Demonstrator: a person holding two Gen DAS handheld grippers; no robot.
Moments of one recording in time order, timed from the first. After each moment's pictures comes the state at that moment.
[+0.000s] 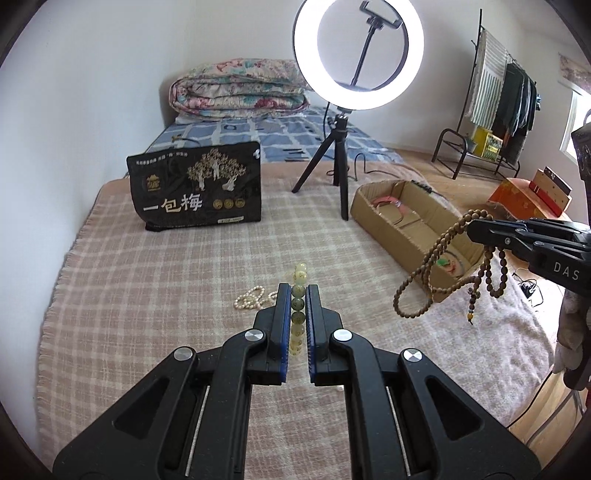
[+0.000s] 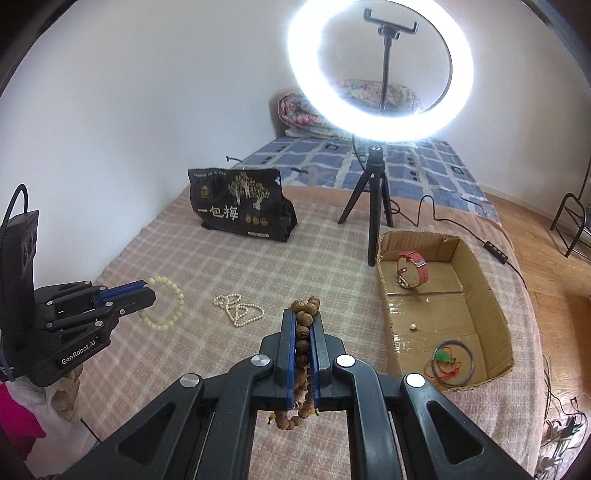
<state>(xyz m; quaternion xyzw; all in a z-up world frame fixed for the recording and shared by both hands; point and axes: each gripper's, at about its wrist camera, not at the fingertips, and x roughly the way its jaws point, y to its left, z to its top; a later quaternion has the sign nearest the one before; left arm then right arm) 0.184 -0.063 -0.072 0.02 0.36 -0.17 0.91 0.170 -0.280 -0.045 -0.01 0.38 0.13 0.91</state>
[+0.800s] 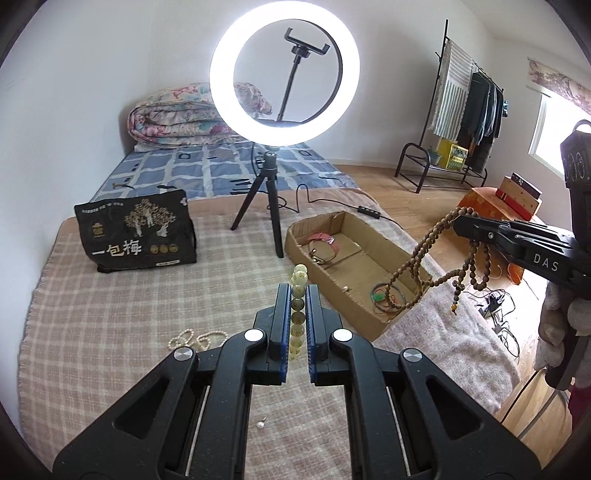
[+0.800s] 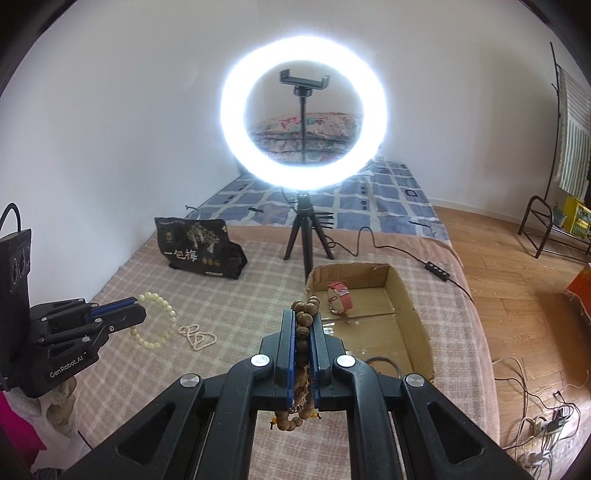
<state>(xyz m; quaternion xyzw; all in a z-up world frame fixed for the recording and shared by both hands) 0.186 -0.139 -0.029 0.01 0.33 -0.24 0.91 0.152 -0.368 0.005 0.01 0.34 0.07 0.94</state>
